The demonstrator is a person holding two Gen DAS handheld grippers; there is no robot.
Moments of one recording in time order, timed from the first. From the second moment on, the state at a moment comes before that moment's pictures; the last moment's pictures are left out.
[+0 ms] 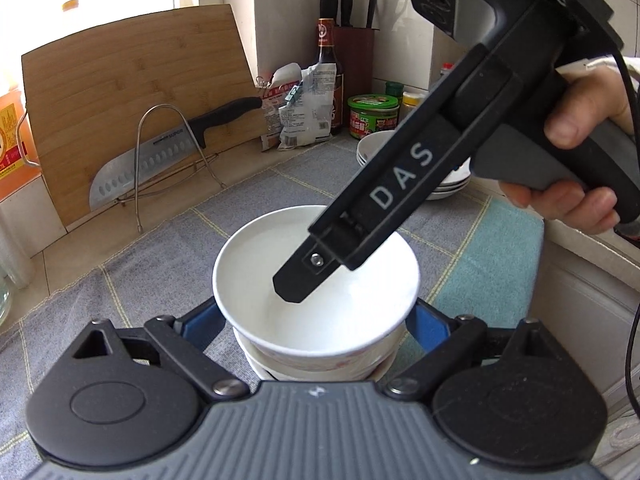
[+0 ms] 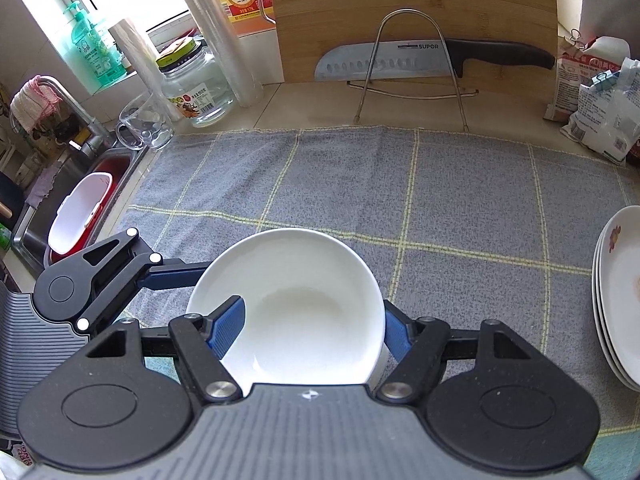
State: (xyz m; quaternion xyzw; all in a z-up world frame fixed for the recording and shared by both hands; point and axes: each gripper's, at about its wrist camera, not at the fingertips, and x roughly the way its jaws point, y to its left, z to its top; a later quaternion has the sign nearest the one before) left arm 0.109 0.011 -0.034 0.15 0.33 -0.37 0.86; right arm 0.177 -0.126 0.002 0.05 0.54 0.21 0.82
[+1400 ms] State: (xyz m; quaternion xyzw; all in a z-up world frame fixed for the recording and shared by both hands) left arm 0.108 0.016 -0.042 0.14 0.34 -0.38 0.85; right arm 0.171 -0.122 -0.003 0.02 0.52 0.21 0.83
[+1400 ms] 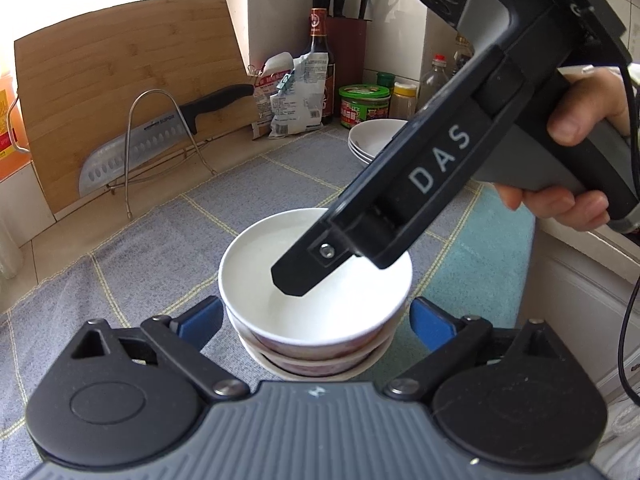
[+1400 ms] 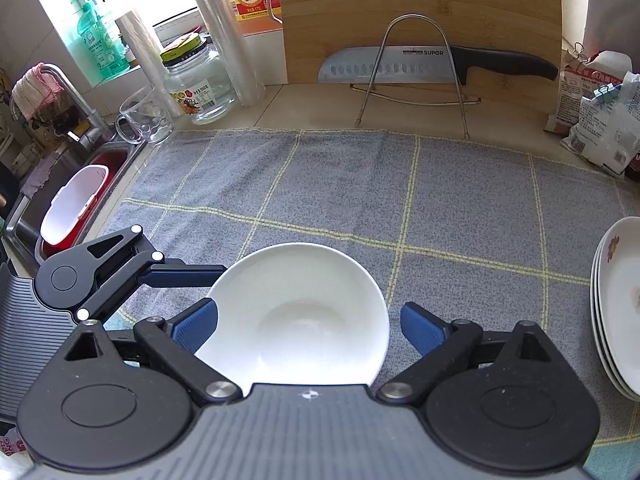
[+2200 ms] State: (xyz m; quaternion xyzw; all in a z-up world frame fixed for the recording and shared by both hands) left arm 0.098 0.016 -0.058 0.15 0.39 -0.33 0.85; right arm 0.128 -0.157 0.007 0.00 0.47 0.29 0.84
